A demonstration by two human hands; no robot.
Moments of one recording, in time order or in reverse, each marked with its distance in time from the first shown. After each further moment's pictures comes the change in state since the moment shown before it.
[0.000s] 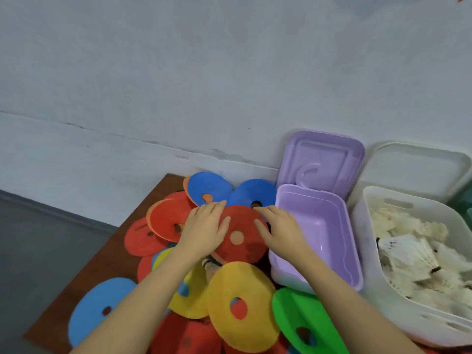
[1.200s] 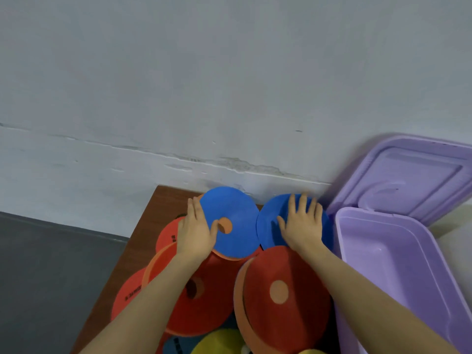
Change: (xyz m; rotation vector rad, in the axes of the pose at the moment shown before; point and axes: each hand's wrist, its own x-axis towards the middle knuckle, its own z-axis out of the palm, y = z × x) left_hand 0.170 -0.183 0.120 -0.120 -0.208 -0.291; right_hand 0.204 0.075 0.157 -0.557 -0.237 0.541
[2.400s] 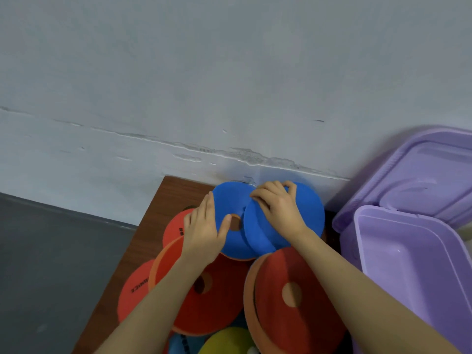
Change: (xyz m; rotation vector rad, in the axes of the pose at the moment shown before) left_hand -0.012 -0.007 0.008 -0.064 0.114 0.079; right_hand 0.019 -0.058 -0.020 0.628 0.529 -0.621
